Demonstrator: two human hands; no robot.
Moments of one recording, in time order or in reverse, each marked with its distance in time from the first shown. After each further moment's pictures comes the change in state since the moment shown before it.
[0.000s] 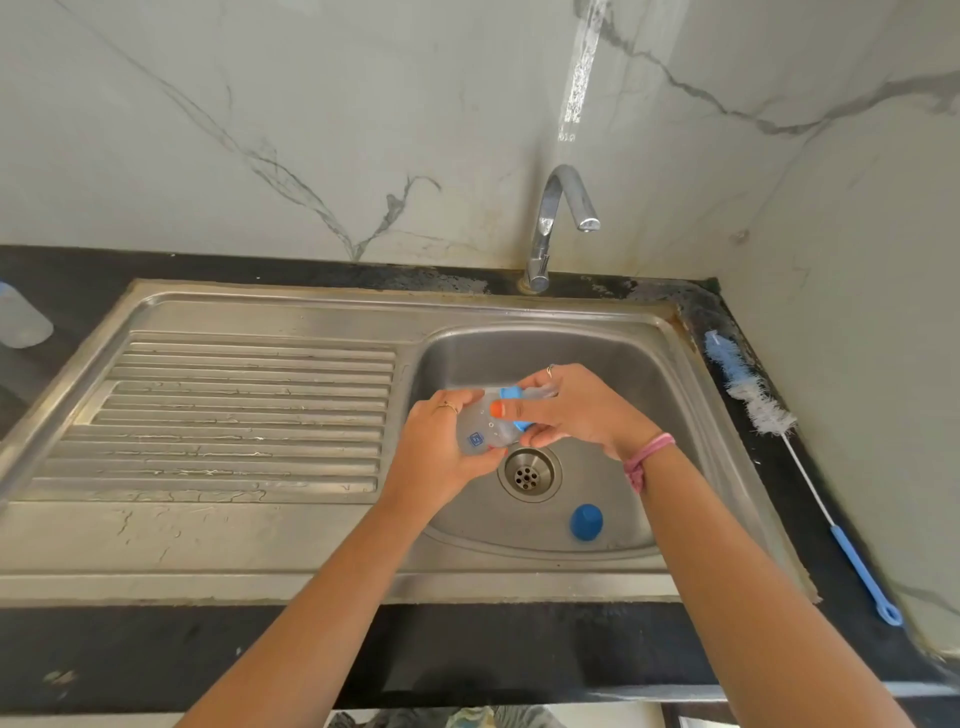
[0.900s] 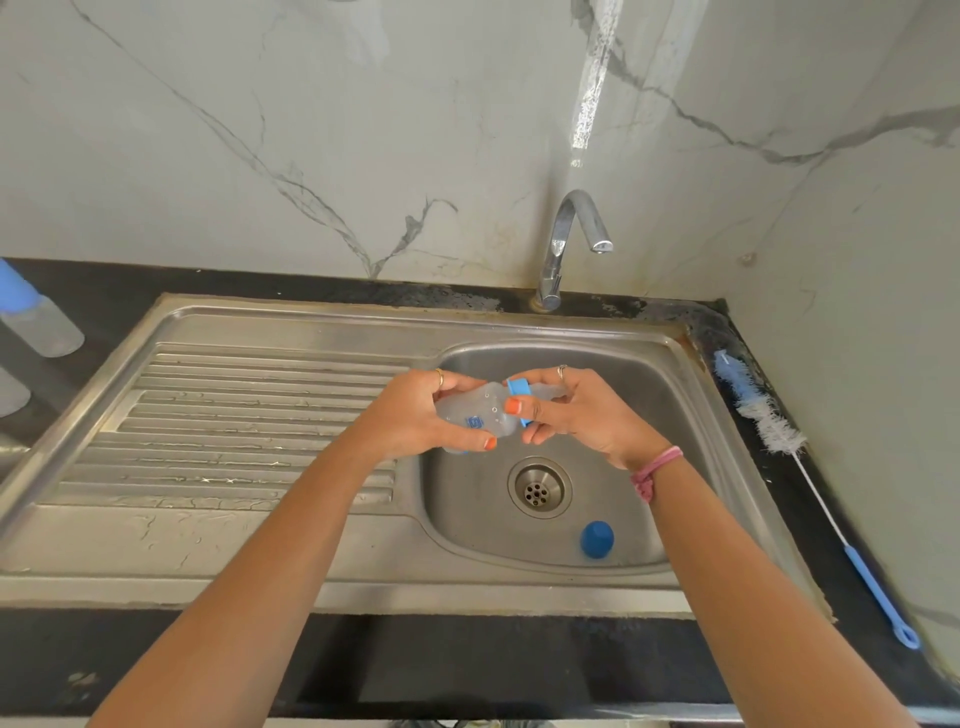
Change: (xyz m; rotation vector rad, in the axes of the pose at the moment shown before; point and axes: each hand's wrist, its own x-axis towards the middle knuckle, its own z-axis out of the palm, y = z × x) left_hand 0.037 -0.005 -0.069 -0.281 -0.366 -0.069; right_hand -0.006 -0.013 0.006 0.172 -0.011 -0.160
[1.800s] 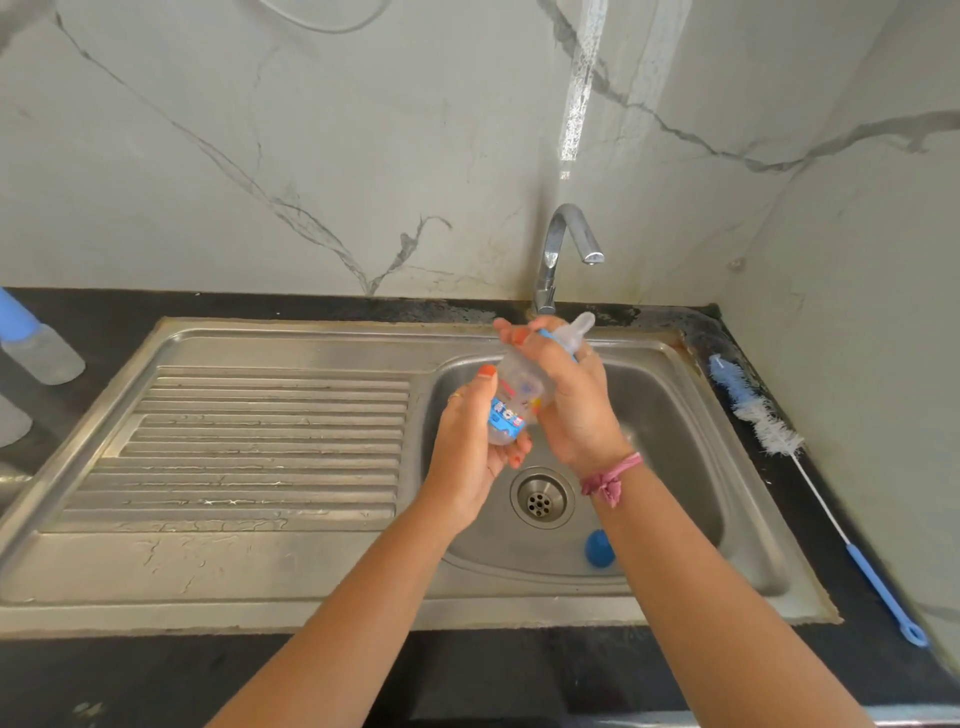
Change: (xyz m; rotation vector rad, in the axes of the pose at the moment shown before) left_hand -0.006 0.042 0.069 -1.066 0.200 -0.066; right_hand 0.003 -0.044 0.041 0.677 0.319 -0.288
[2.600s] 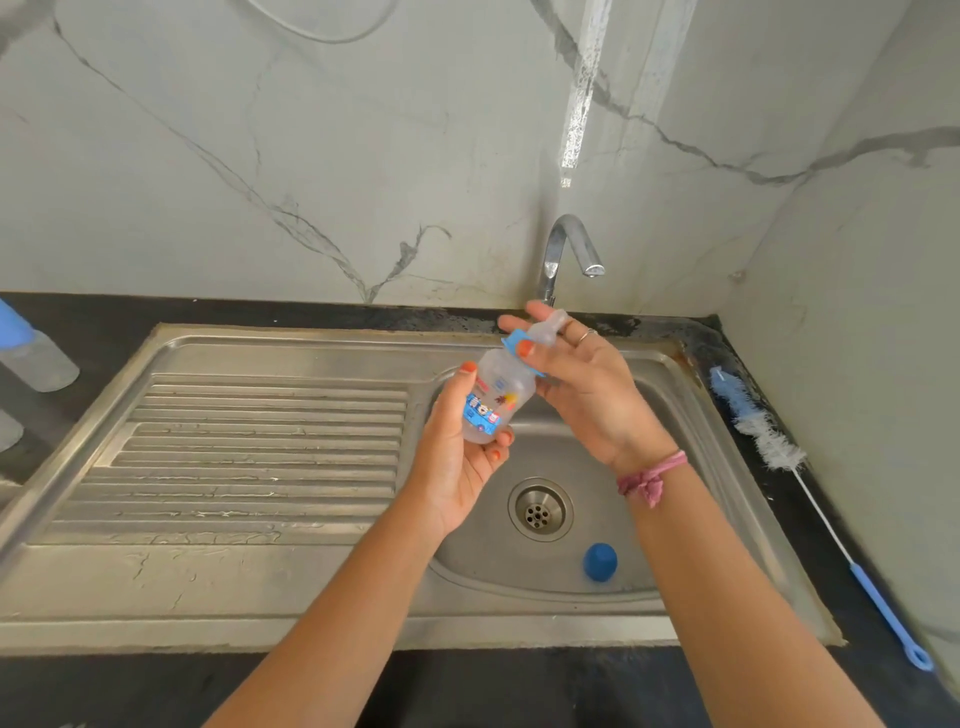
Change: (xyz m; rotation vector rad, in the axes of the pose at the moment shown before) left_hand 0.003 0.019 -0.002 -0.153 0.051 -0.115; right_hand 0.012 -0.023 -0.017 -0.178 -0.116 0.113
